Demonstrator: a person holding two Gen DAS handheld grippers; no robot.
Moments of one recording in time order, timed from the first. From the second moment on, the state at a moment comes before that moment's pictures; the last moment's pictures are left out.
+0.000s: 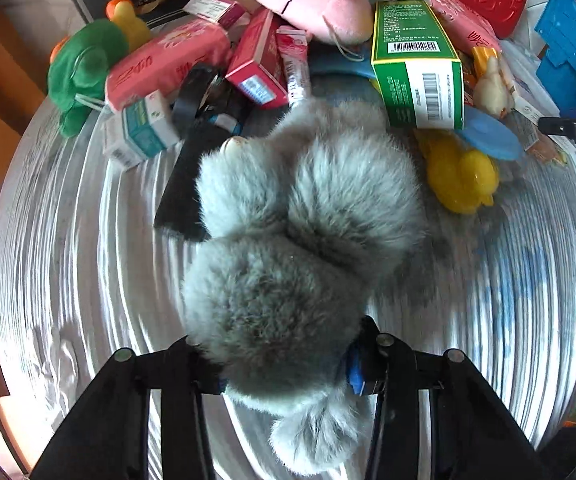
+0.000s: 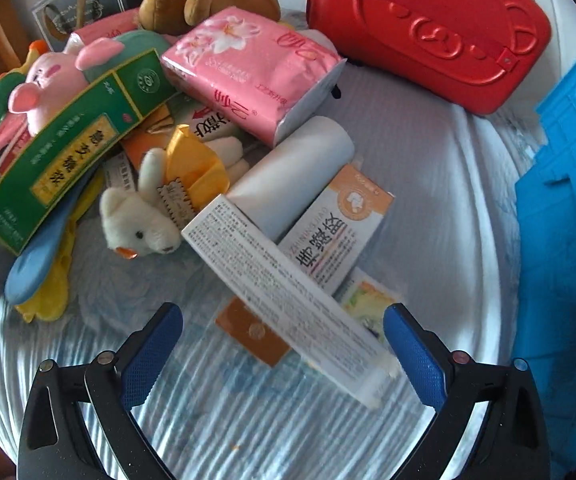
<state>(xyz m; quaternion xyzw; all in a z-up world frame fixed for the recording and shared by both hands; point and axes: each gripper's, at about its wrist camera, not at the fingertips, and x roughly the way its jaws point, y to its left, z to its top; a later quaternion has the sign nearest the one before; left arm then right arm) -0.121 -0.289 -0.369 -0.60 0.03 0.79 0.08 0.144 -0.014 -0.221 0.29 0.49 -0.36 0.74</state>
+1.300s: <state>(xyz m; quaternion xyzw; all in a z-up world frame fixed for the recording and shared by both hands) -0.062 -0.274 -0.349 -0.60 -0.04 0.80 0.08 0.075 0.126 -0.231 0.31 0.51 -0.30 0.75</state>
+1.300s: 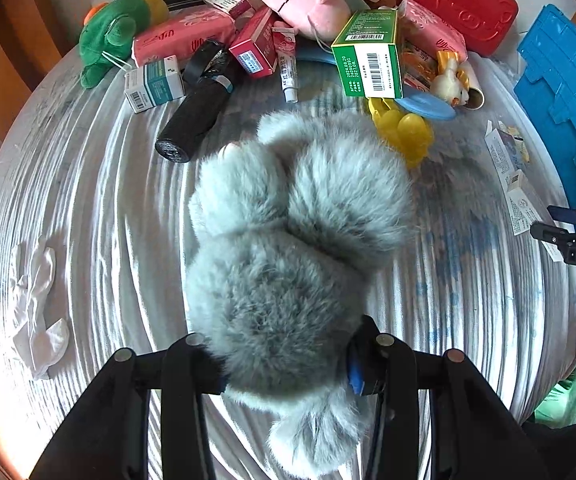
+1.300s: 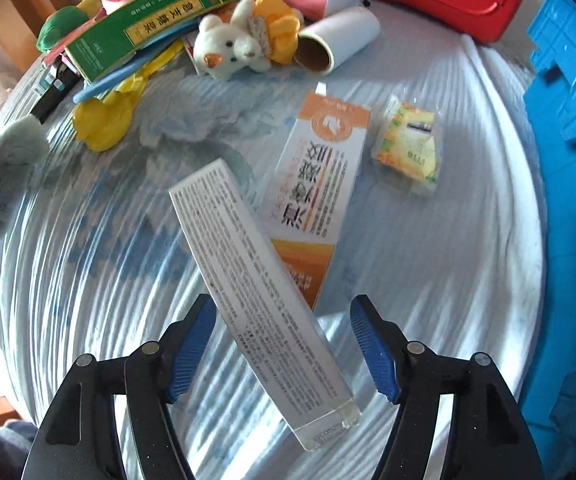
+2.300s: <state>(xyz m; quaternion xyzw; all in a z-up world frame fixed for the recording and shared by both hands) -0.035 -0.267 -0.307 -0.56 -0.04 0.83 0.06 0.060 0.144 -0.185 0.34 0.44 -0.30 0.78</state>
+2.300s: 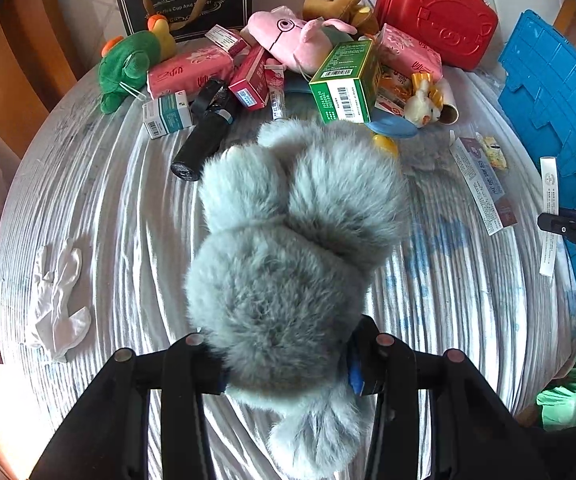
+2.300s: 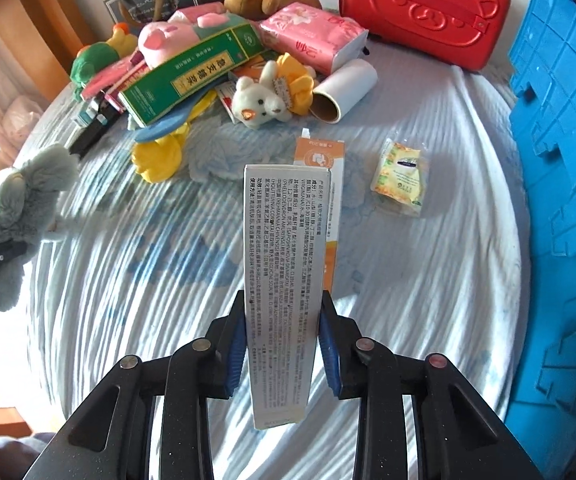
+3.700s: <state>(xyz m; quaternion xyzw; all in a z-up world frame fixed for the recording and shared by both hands) -0.019 -0.119 -0.071 -0.38 -0.05 0.92 0.08 -0.088 0.175 0.035 0.28 0.25 -0.26 0.89</state>
